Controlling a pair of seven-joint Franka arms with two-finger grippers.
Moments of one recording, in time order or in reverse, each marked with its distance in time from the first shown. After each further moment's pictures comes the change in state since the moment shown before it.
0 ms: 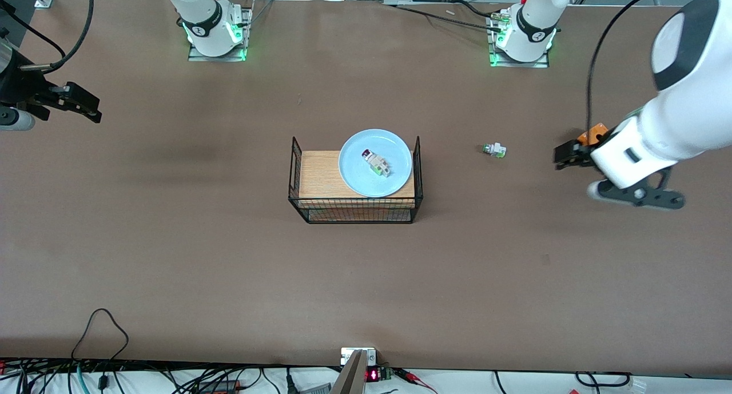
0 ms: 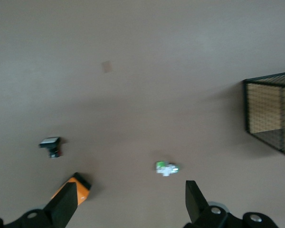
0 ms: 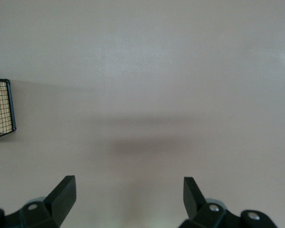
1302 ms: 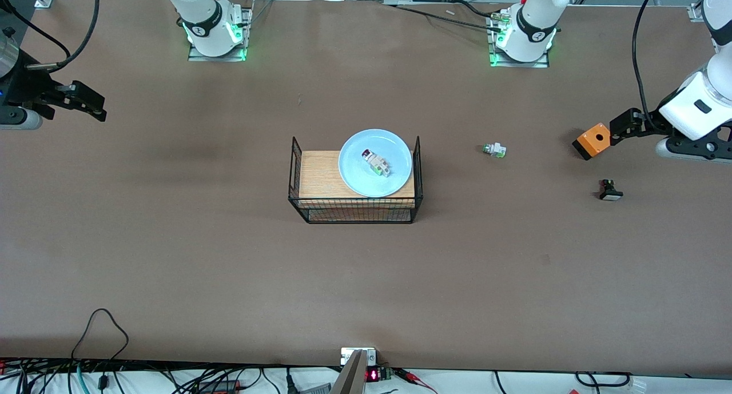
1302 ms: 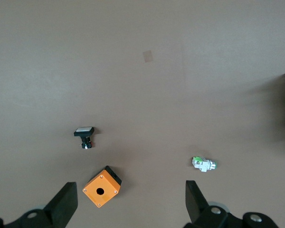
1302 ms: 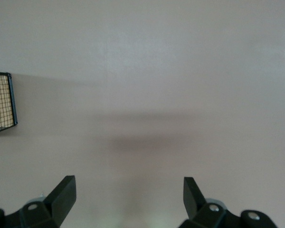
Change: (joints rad) left arm 0.033 -0.269 0.129 -0.384 -0.005 0.206 0.126; right arm 0.008 0.000 0.005 0.001 0.001 -0.030 0.001
